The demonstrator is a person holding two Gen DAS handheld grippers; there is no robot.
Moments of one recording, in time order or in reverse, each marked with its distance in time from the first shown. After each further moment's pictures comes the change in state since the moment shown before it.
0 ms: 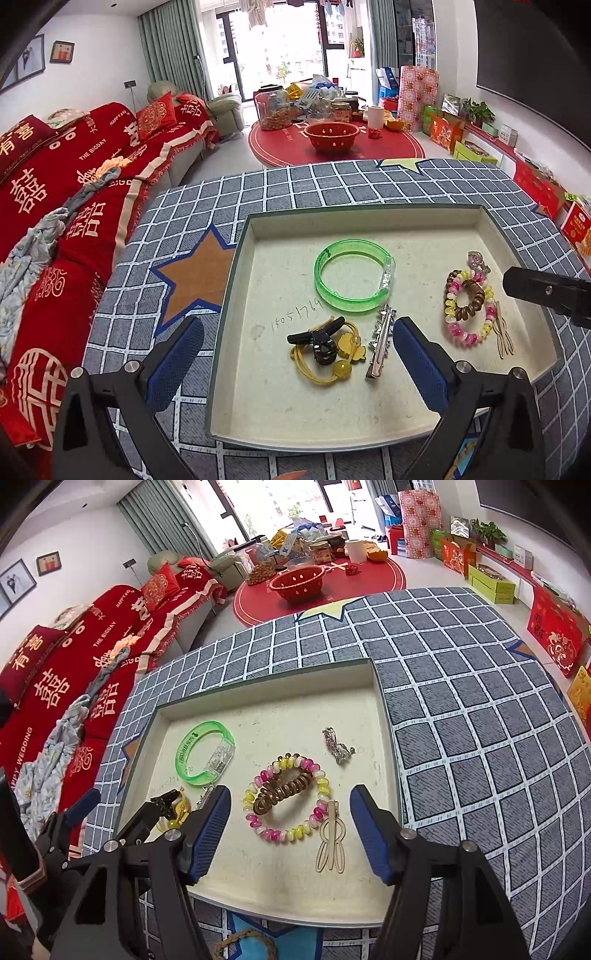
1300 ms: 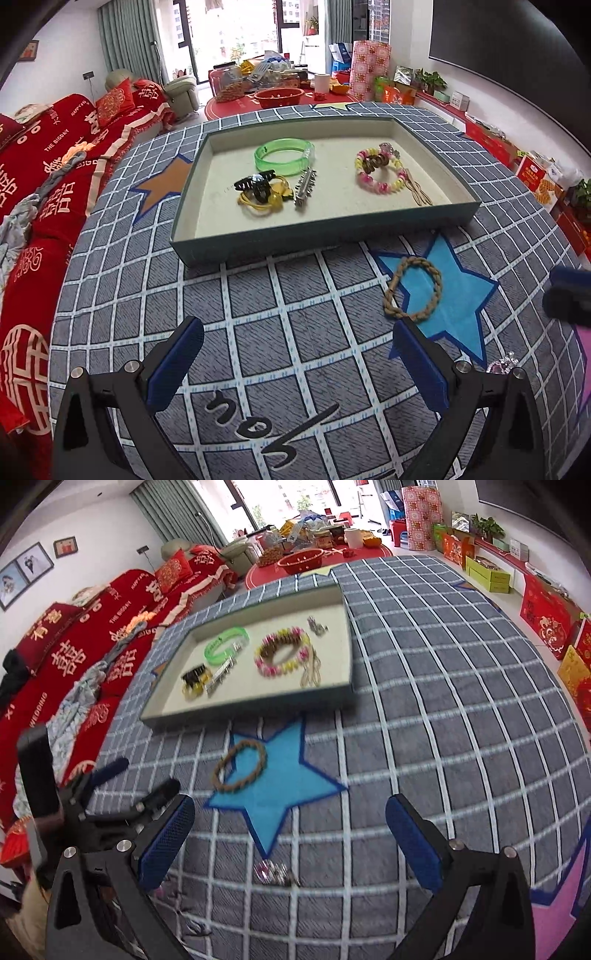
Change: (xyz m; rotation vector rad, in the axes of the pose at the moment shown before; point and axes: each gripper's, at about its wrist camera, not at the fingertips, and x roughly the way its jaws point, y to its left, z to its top) left arm -0.067 -0.015 -0.112 0.085 0.096 -0.175; right arm -0.091 -0.015 -0.147 -0.042 0.047 0.002
